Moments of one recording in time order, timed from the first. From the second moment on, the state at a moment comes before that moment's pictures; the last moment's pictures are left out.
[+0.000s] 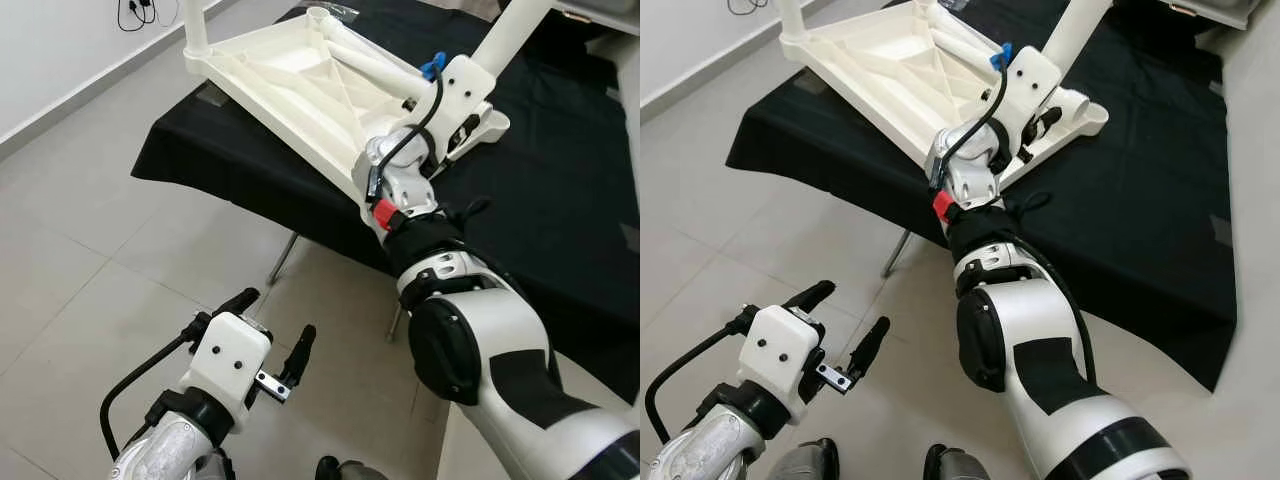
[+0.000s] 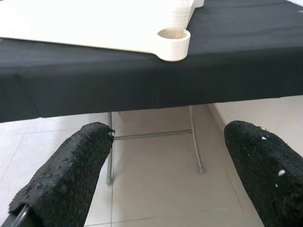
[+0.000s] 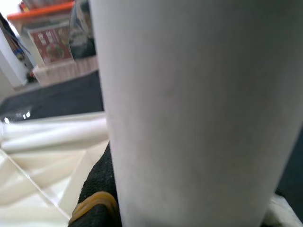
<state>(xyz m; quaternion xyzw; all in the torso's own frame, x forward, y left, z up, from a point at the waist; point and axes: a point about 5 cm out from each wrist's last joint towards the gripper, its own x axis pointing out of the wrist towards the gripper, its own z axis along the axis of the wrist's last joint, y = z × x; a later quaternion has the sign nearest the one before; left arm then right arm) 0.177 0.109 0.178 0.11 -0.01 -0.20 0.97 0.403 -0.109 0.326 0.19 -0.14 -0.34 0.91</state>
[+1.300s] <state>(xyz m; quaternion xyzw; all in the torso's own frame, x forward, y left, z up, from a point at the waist) 0.237 0.129 0.163 0.19 0.03 -0.24 0.95 0.322 -0.074 0.243 0.18 -0.09 0.20 0.96</state>
